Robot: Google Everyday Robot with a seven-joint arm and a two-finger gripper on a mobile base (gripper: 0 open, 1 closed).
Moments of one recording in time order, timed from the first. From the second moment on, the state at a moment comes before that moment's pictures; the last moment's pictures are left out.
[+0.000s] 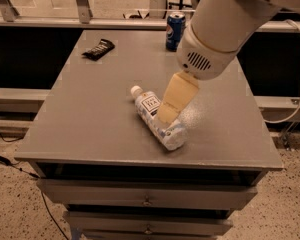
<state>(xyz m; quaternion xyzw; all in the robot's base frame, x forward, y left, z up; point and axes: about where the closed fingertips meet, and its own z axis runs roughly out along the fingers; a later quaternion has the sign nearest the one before) 0.466 -0.077 0.946 -0.49 0.85 0.02 0.18</state>
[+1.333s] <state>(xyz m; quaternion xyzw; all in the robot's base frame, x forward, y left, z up) 0.453 -0.027 0.858 -0.44 0.88 0.07 0.18</state>
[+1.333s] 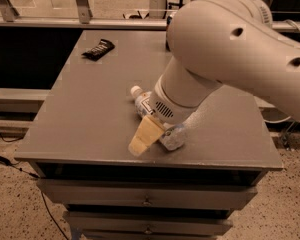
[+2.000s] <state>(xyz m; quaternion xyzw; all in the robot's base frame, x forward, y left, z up) 0.478 -0.050 0.864 -0.43 0.88 0.04 0.21</state>
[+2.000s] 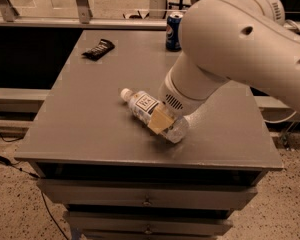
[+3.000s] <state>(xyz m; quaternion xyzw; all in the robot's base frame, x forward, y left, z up) 0.508 -0.120 0.905 -0.41 0.88 0.00 0.24</state>
